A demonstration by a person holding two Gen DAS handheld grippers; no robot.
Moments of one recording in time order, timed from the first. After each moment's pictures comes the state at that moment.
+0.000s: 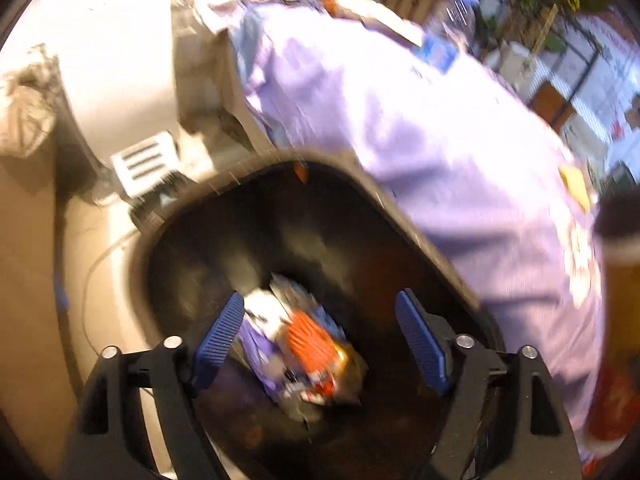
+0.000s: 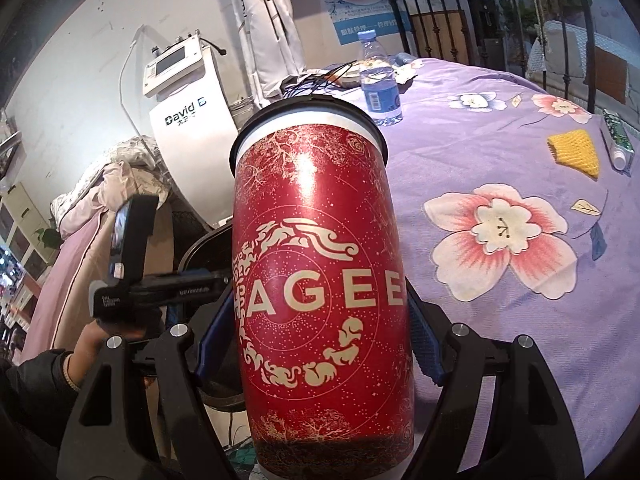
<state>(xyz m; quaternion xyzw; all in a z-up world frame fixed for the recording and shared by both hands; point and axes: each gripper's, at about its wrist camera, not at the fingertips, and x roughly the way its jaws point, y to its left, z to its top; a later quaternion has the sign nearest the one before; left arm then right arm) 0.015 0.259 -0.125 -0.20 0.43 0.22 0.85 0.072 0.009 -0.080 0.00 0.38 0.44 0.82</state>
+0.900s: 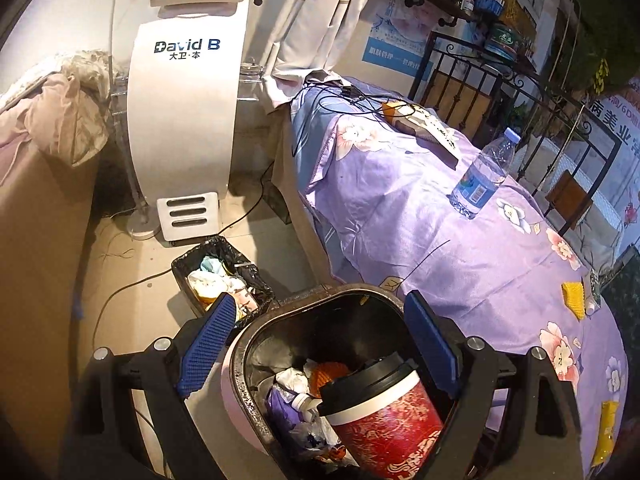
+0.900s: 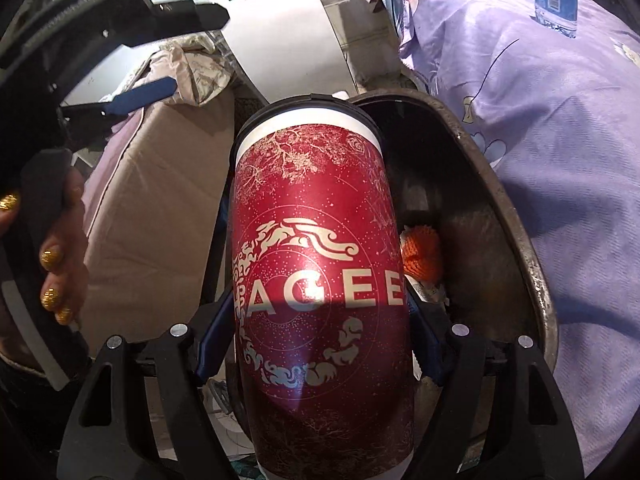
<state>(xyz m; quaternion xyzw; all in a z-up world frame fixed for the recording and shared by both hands) -0.014 0.316 -0.053 -0.23 0.31 0.30 0.87 0.046 0.186 -0.160 -0.11 0.51 0.54 0.66</state>
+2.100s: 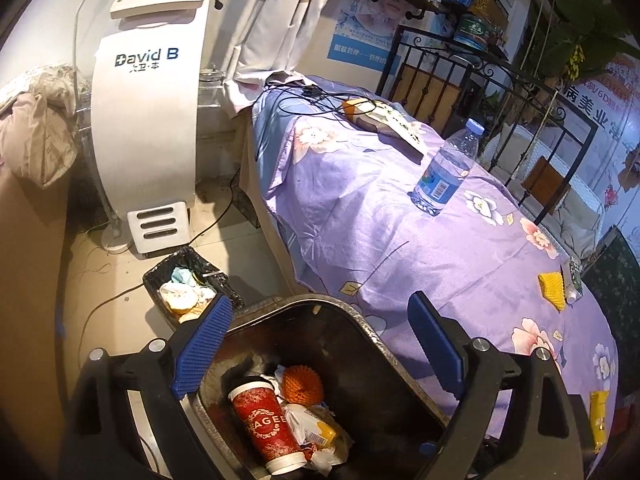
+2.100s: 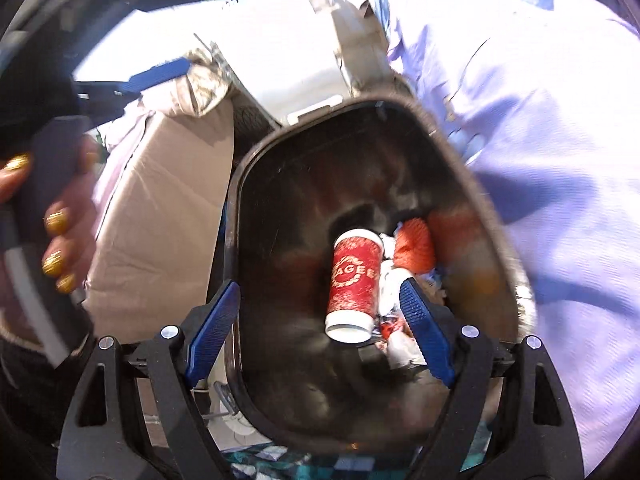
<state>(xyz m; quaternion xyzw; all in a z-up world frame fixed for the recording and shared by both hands) 0.022 0.295 -0.040 -0.21 0.32 0.24 0.89 0.051 0.150 -0.150 -0.08 0.49 0.54 0.68</state>
